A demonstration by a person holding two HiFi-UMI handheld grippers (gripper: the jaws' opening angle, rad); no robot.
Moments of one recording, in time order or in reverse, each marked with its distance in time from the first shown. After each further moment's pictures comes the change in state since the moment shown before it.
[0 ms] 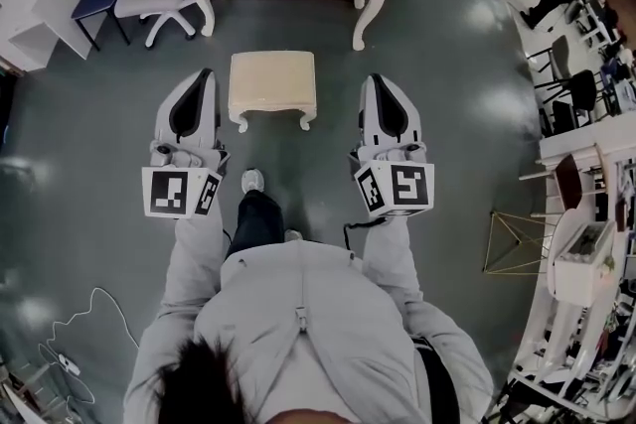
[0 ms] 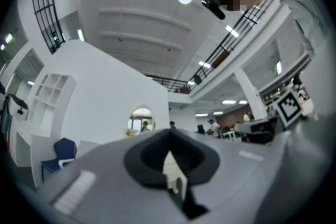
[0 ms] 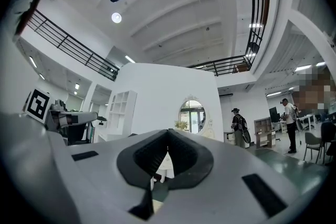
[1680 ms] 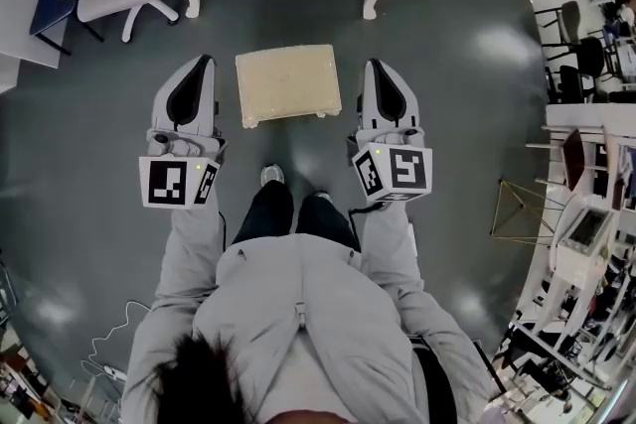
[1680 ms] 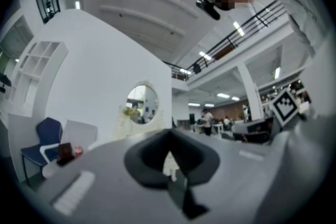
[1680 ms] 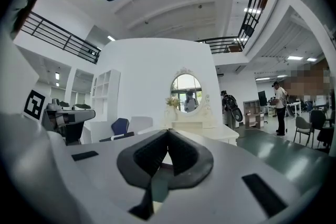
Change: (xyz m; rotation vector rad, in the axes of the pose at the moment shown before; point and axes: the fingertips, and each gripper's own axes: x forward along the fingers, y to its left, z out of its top) left arm 0.174 0.187 -0.149 -0.086 0.153 -0.128; right arm 0.245 0.007 -0.130 0.067 0.206 -0.136
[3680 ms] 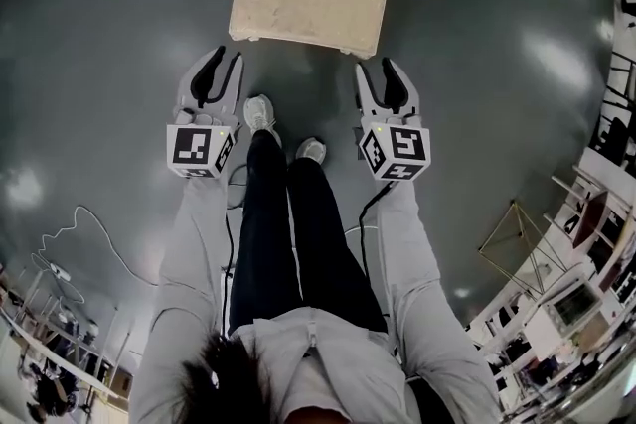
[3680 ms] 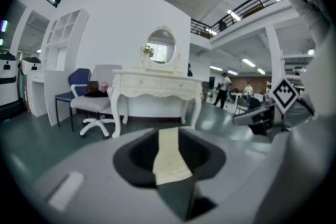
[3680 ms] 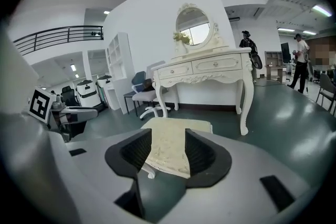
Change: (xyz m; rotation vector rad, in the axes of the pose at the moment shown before) left arm -0.086 -0.094 -0.391 -0.121 0.442 0.239; right arm -0.033 -0.053 -0.403 0.094 0.469 0.273
